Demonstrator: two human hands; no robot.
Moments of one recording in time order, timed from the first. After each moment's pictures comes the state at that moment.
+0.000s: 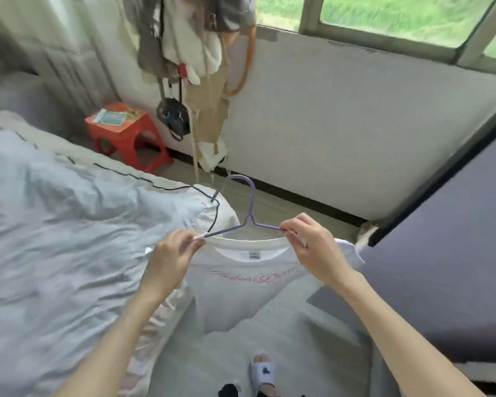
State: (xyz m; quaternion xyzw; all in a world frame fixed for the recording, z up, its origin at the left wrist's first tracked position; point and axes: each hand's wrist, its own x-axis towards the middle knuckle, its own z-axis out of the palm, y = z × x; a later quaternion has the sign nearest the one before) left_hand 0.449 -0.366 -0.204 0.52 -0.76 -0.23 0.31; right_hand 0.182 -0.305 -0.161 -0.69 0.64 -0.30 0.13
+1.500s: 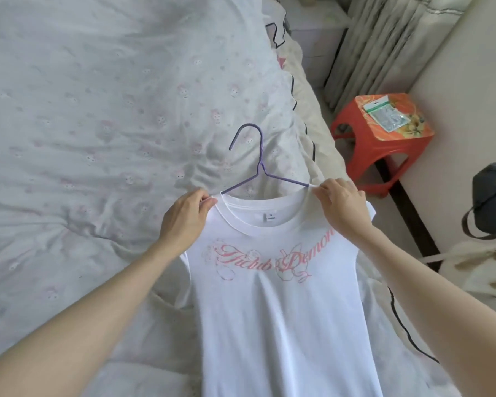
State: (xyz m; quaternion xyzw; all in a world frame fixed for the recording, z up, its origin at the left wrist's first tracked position) left_hand 0.931 -0.676 -0.368 0.87 -0.38 -0.11 0.29; right_hand 0.725 -0.885 -0.355 -0.90 0.40 -0.12 0.11
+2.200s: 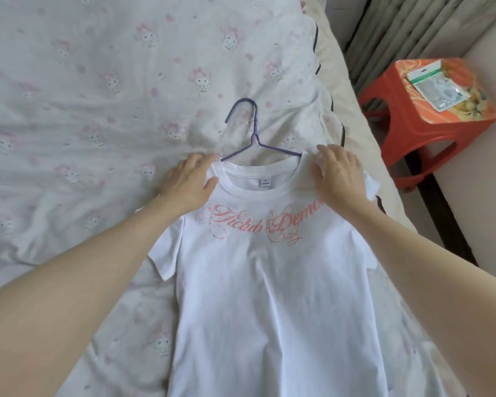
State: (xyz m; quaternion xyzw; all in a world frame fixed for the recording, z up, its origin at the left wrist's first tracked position) left_hand 1.044 -0.806 -0.516 0.87 -0.46 -0.13 0.11; right_hand 0.833 -0.992 -0.490 -0.91 0.39 -0.09 0.09
